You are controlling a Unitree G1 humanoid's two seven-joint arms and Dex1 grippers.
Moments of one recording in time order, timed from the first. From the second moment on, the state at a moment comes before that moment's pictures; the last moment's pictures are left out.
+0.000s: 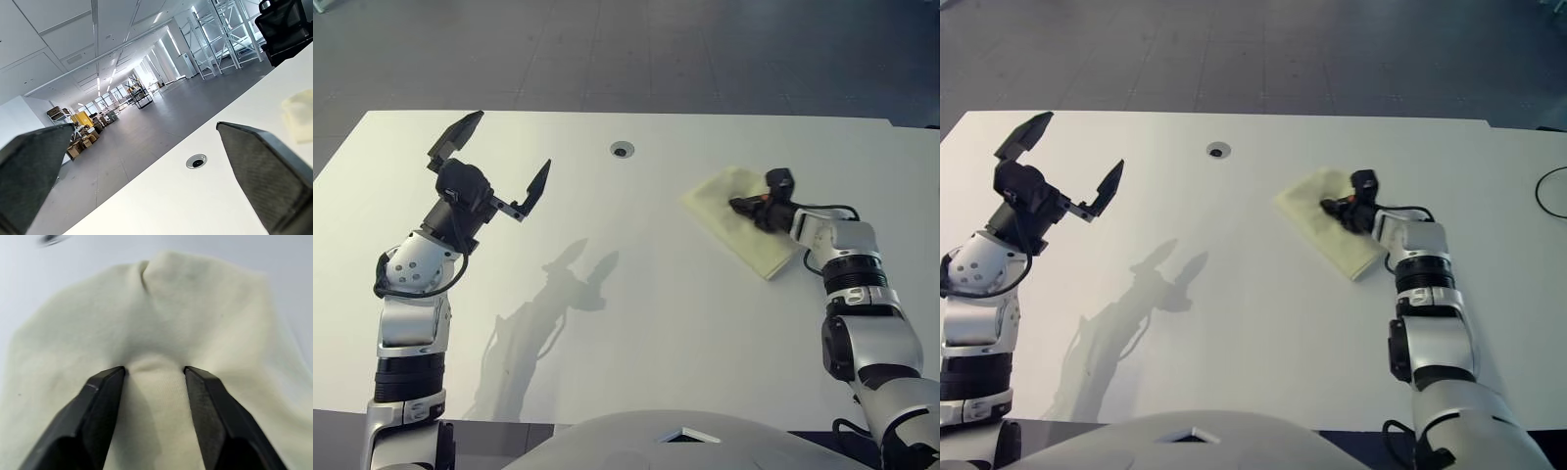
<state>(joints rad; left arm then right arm) -0.07 0.52 0.17 -0.19 -0.18 -0.21 -0.49 -0.65 -0.48 -0.16 0.79 0.31 0.59 0.39</state>
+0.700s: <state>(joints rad) 0.02 0.47 0.13 -0.27 -0.14 -0.17 -0.45 -0.39 -0.40 -0.37 0.34 0.33 0.65 0.00</state>
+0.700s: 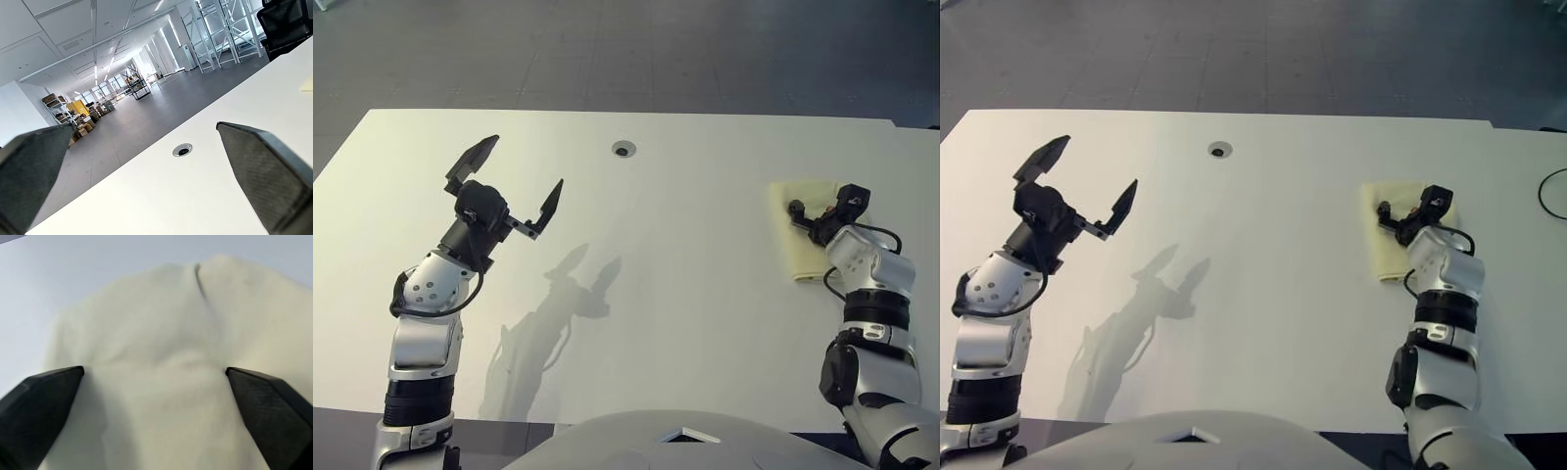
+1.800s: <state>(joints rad) 0.09 0.17 0.11 0.00 0.06 -0.38 -0.05 0.17 -0.09 0.17 -0.09 -0.07 -0.25 0.05</state>
